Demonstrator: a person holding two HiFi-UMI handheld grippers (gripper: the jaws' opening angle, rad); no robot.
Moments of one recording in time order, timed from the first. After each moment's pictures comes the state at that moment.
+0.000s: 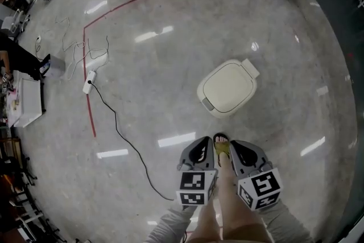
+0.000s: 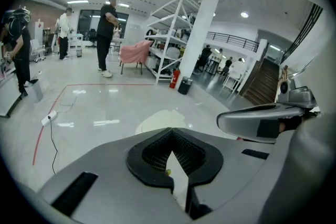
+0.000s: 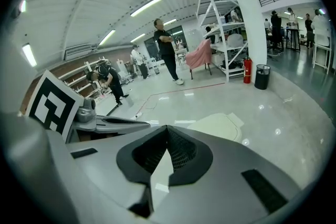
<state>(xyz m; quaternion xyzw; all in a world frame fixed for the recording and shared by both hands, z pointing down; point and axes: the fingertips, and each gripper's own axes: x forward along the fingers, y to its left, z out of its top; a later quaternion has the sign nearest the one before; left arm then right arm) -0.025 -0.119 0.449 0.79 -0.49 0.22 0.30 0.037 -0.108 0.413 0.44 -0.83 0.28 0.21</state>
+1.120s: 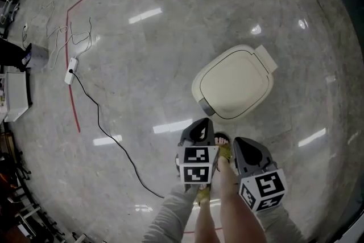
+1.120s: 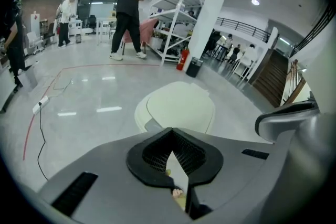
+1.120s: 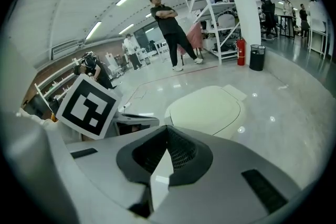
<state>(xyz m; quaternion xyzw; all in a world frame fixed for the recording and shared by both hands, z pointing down) -0.017 -0.205 0.665 0.75 -0.48 0.28 0.35 0.055 -0.161 0.594 0.45 -0.79 0.33 0.24</state>
